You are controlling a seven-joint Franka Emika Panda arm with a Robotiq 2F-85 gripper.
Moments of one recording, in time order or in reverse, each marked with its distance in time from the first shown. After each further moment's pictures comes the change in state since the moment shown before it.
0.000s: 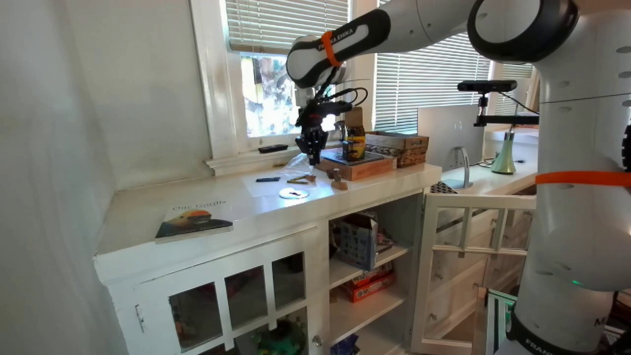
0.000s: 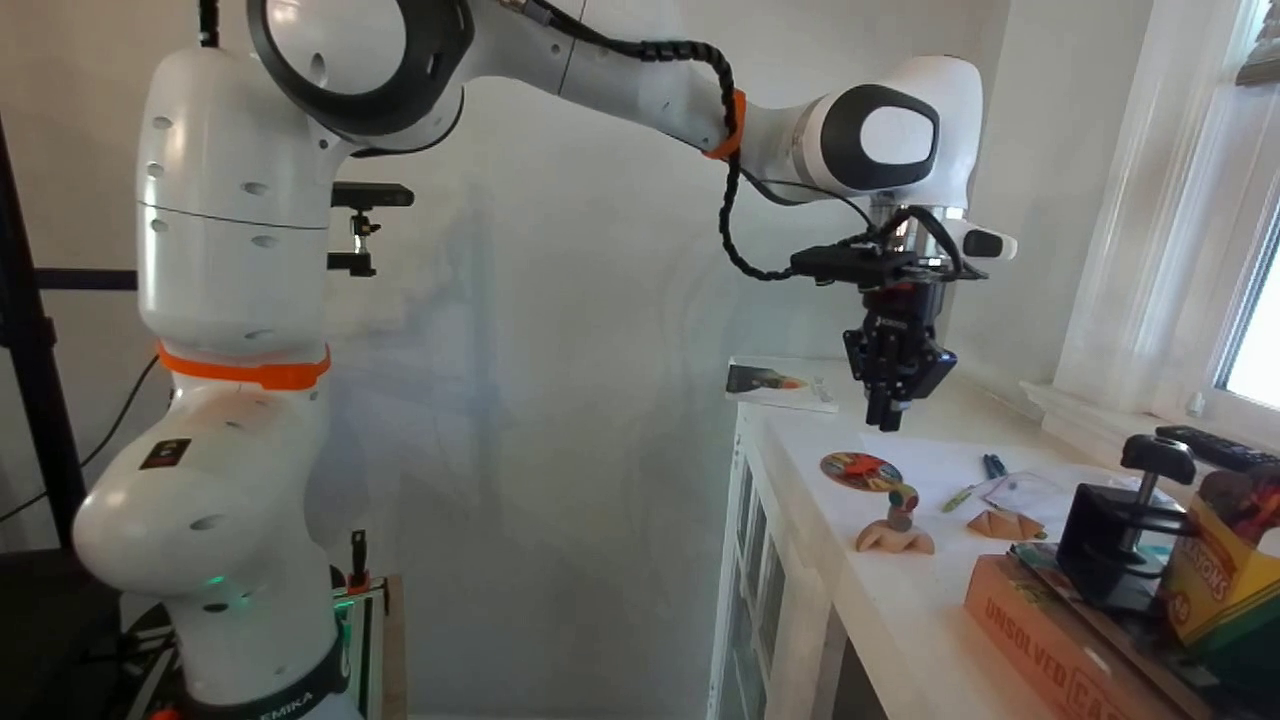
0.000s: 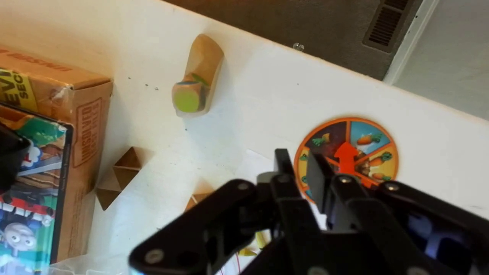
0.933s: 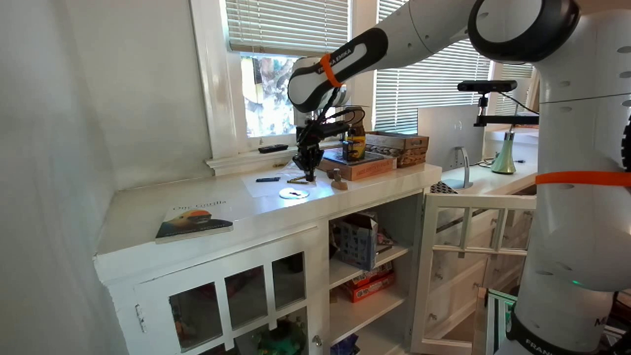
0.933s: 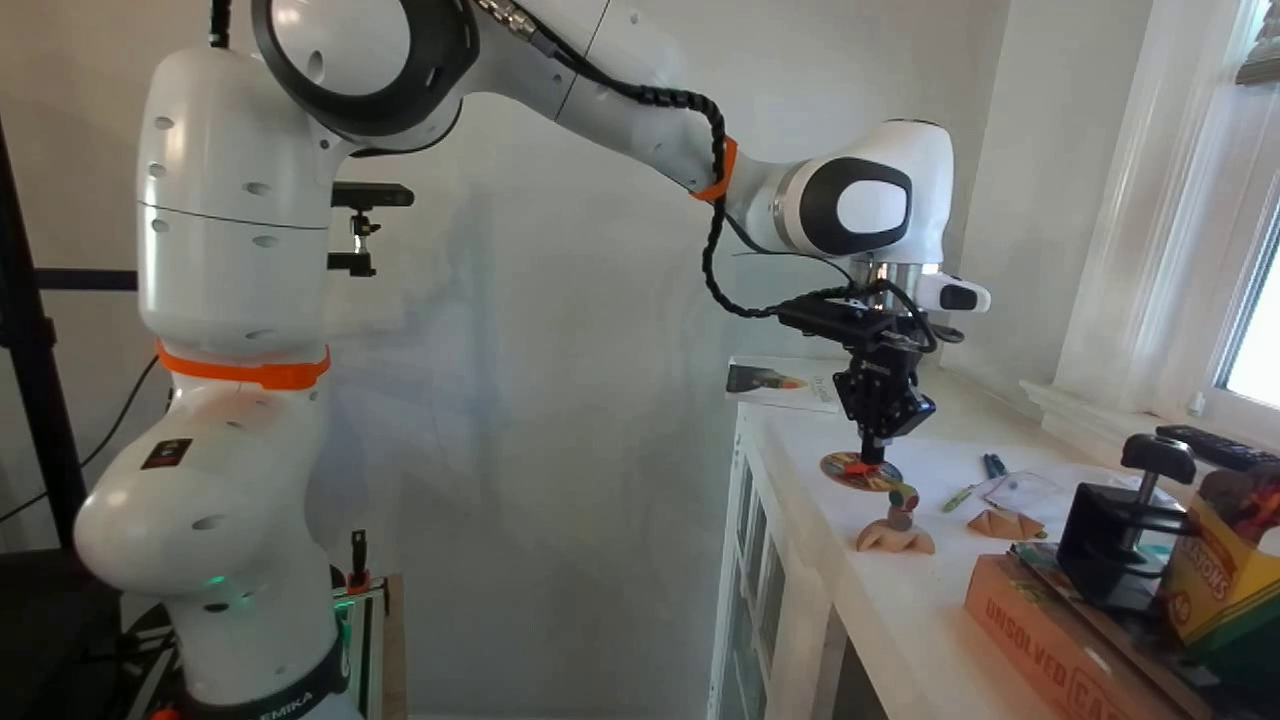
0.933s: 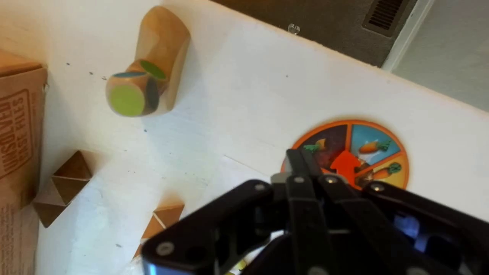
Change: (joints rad) arm 0.007 0.001 0.012 -0.142 0.014 0.202 0.000
